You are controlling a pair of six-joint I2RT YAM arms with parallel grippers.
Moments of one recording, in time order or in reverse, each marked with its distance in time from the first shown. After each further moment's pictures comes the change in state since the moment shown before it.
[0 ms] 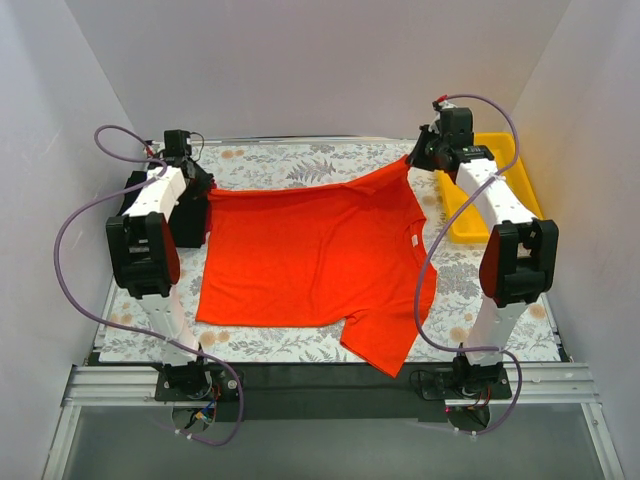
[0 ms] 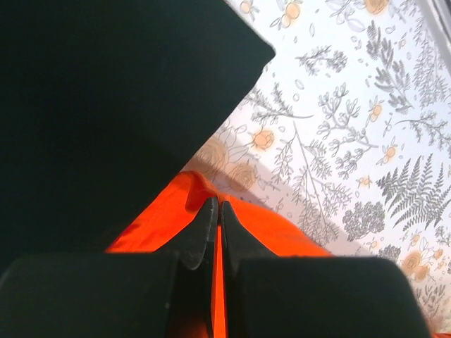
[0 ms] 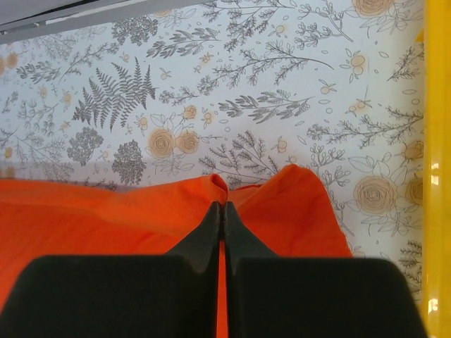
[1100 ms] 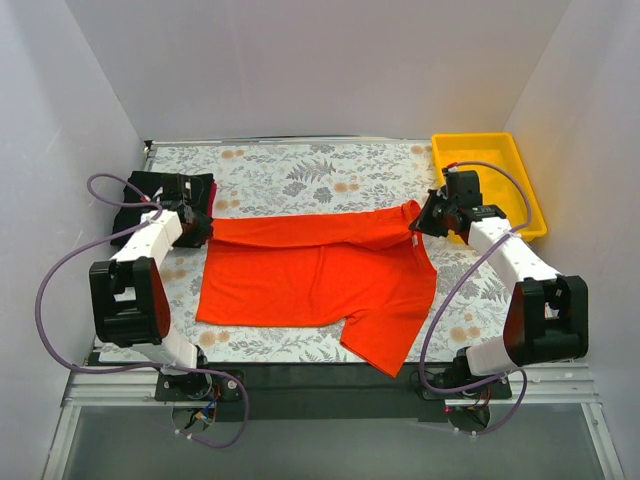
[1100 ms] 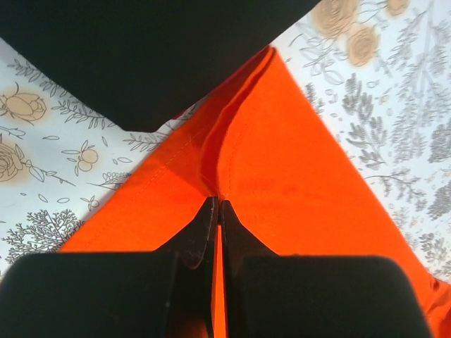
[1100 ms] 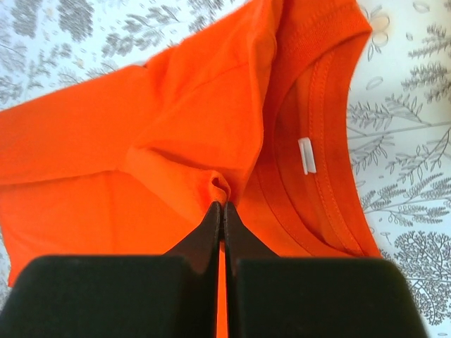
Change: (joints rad) left arm 0.000 -0.398 -0.520 -0.009 0.019 -0.119; right arm 0.008 -0.438 -0.626 -0.024 -0.031 0.156
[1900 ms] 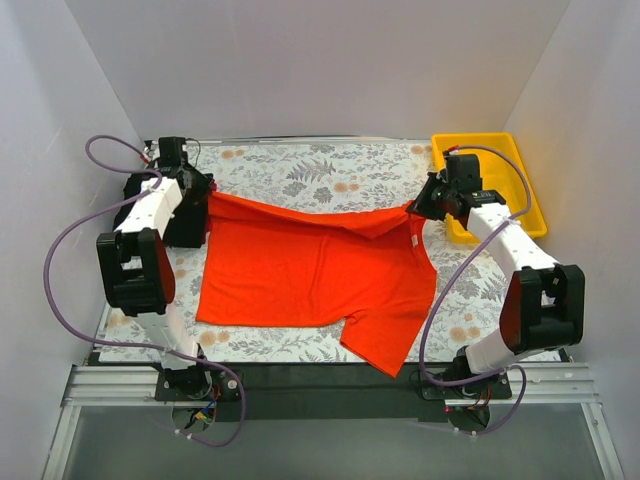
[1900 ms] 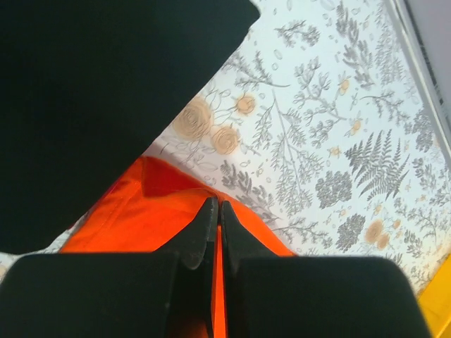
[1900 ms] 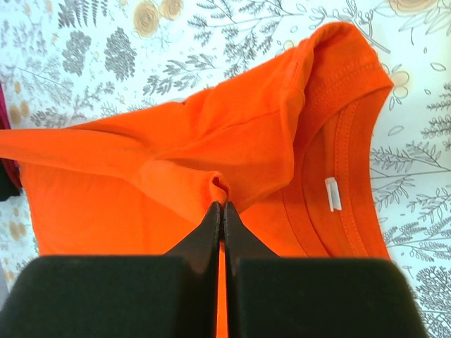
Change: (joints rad) left arm 0.000 0.212 0.328 0.057 0.030 0.038; right arm 0.000 0.066 0.111 0.002 -0.016 0.040
